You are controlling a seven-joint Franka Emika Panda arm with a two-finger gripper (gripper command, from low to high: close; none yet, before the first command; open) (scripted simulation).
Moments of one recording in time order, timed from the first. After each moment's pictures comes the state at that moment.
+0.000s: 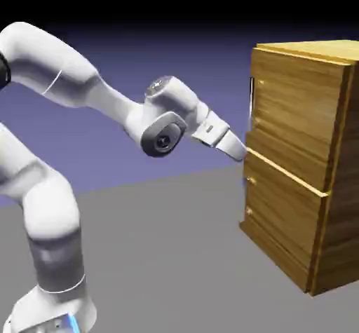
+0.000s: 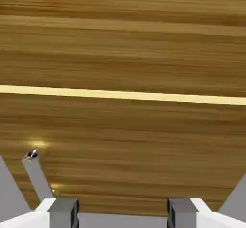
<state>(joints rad) -0.04 -0.61 0.06 -2.79 0.12 3.02 0.69</state>
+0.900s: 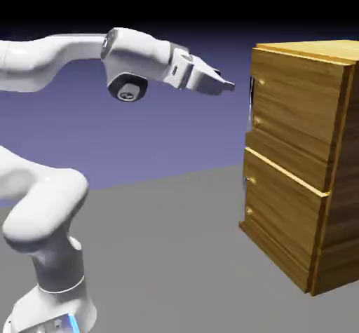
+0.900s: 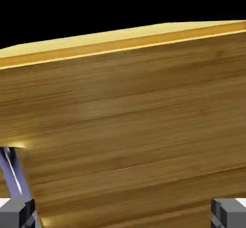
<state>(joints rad) -0.60 -1.04 0.64 -2.60 1.29 2.86 0.15</state>
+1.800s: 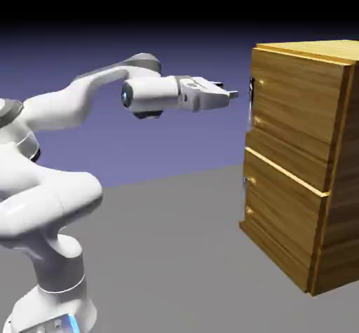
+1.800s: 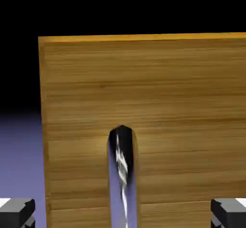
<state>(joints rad) -1.16 -1.47 1.23 -2.41 2.47 2.70 -0.39</state>
